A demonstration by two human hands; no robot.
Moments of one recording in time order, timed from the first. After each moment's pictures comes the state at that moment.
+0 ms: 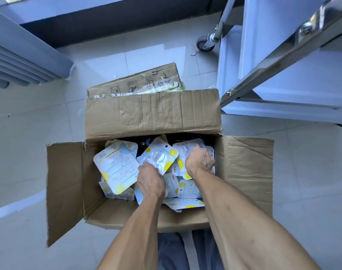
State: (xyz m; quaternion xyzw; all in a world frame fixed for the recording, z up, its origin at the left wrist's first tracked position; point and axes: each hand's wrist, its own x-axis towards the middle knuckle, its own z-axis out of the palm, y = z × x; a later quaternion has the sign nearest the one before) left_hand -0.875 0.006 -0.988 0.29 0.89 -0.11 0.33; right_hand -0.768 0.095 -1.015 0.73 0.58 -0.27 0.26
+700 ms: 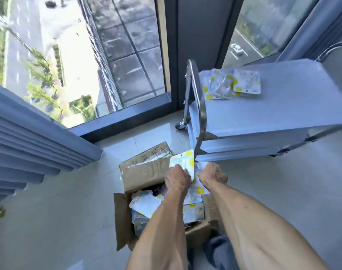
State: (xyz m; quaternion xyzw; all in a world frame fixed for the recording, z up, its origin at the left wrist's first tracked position) left_hand -0.823 0.082 -0.607 0.45 0.81 0.01 0.36; right_hand -0.717 0.110 -0.595 0.82 0.48 -0.28 0.12
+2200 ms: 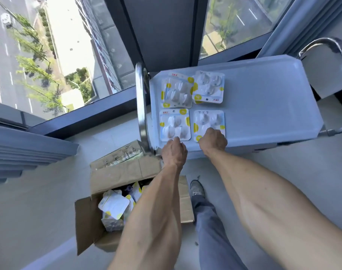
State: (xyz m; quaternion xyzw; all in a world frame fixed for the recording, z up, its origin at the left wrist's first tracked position) left_hand -0.634 0.283 -0.604 0.57 0.77 -0.01 0.27; right_hand -0.508 0.331 -0.590 0.79 0.54 -0.27 0.08
